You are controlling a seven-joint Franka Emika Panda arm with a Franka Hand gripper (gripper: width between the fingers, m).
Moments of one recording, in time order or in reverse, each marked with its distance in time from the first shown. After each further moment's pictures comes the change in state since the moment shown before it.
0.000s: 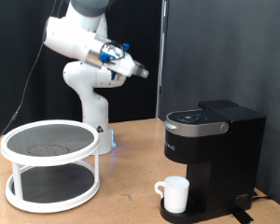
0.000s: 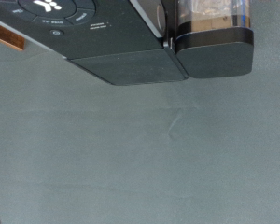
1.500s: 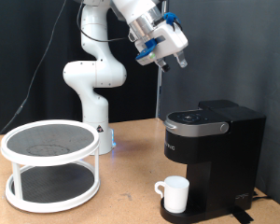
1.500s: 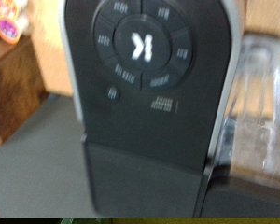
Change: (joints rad) arm -0.002 0.064 0.387 0.227 -0.498 0.340 0.082
